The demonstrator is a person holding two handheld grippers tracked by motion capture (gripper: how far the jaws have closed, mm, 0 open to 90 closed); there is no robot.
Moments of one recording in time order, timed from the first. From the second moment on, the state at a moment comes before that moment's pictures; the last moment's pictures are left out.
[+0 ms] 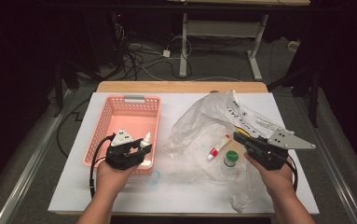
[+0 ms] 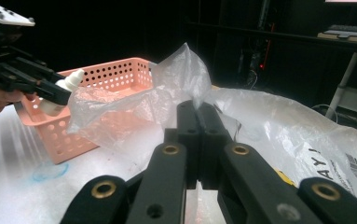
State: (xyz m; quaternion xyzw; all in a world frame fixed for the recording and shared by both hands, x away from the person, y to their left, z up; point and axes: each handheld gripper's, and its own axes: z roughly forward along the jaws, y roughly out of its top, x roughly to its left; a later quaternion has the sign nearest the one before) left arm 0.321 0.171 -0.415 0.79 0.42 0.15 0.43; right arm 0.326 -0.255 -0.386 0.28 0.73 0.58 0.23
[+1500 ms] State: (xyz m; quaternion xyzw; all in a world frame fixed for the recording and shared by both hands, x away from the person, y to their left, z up) left arm 0.294 0.068 -0.419 0.82 0.30 0.09 0.48; right arm 0.327 -0.251 -0.389 0.28 0.74 0.57 0.22
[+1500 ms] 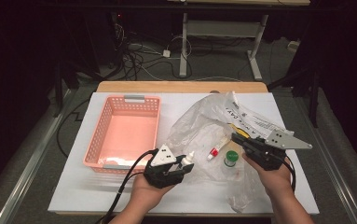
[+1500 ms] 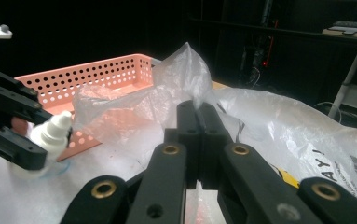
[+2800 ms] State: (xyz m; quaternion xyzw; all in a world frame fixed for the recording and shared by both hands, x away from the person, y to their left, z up) left arm 0.398 -0.037 -0.477 0.82 0.33 0.14 0.44; right arm 0.332 -0.255 -0.391 0.29 0.73 0.58 0.22
